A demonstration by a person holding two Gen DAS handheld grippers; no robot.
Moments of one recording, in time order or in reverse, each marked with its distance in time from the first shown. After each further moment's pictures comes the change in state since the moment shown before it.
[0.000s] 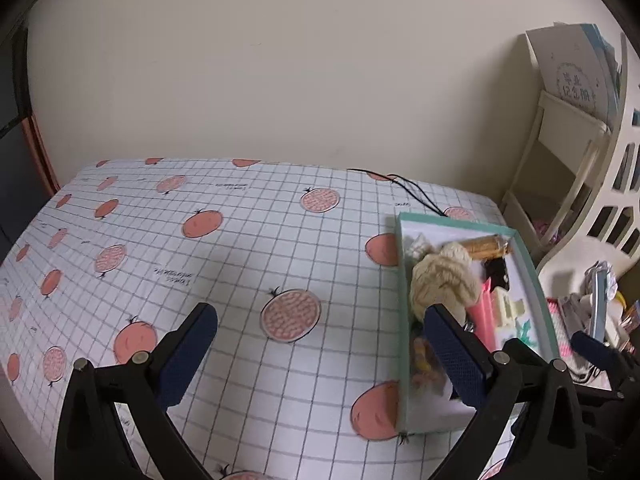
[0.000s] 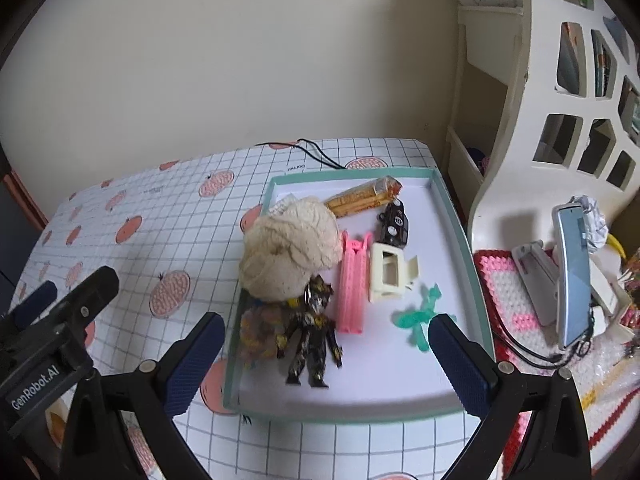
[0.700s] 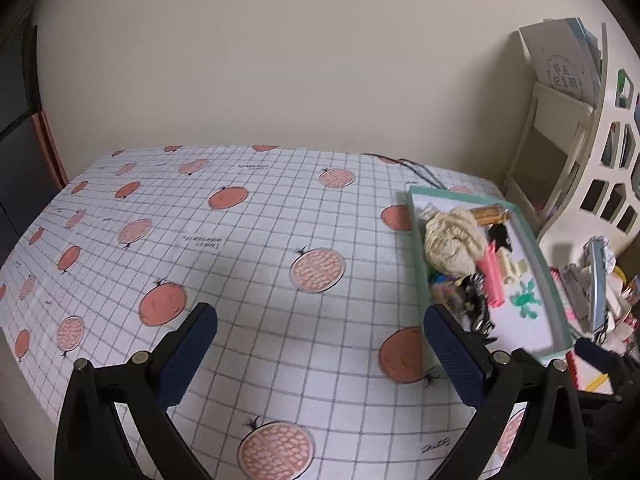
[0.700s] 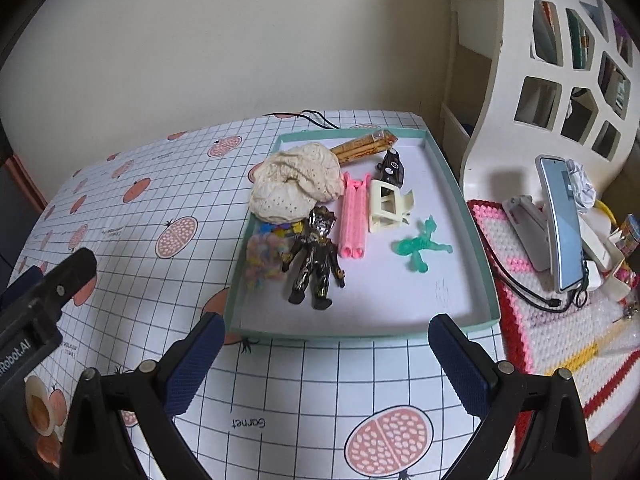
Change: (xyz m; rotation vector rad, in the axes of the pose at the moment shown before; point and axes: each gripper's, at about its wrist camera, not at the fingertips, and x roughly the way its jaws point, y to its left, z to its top) left arm -0.031 0.026 -0.050 0.009 0.002 0.016; right arm -0.021 0.007 -0.062 -0.004 0.012 -0.003
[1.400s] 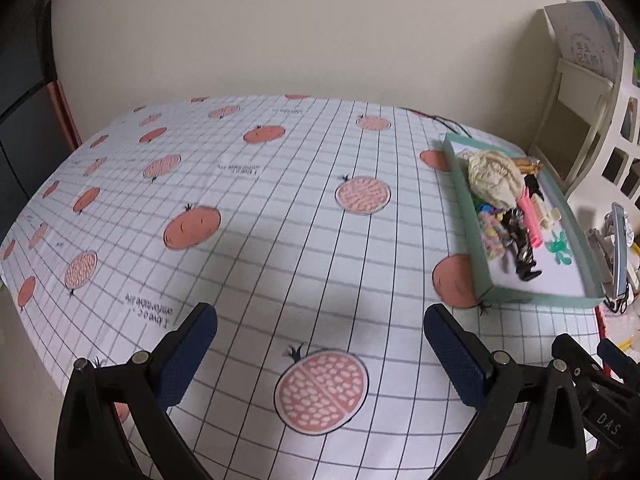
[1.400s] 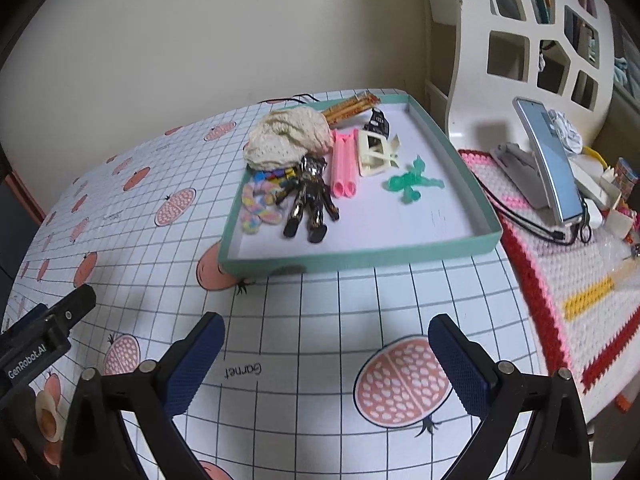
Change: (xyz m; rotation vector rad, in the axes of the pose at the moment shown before) left arm 0.012 0.034 -0.061 -0.041 0.101 0.041; right arm 0.003 -0.007 -0.062 0.072 -0.012 0.001
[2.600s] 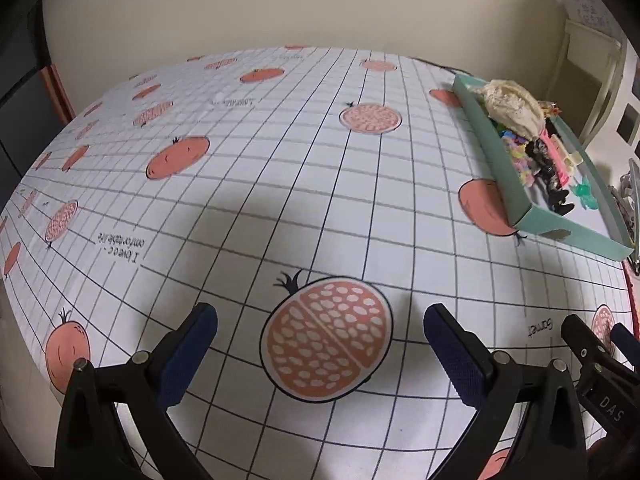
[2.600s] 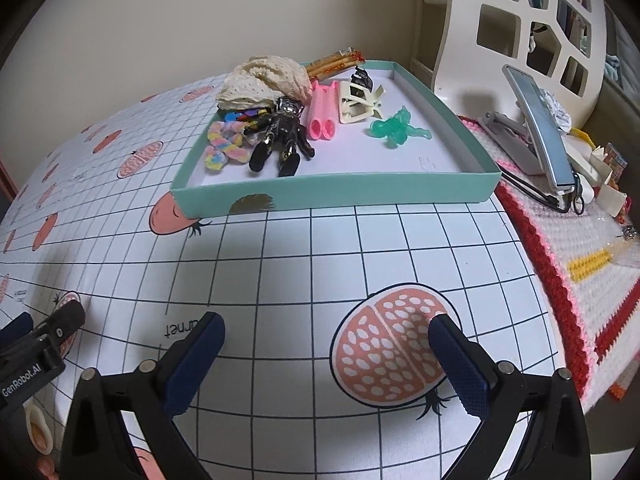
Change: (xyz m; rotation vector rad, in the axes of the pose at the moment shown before) left arm 0.039 0.002 -0.048 0.028 0.105 0.015; right arm 0.031 -0.005 -0.034 -0.041 0.032 -0.102
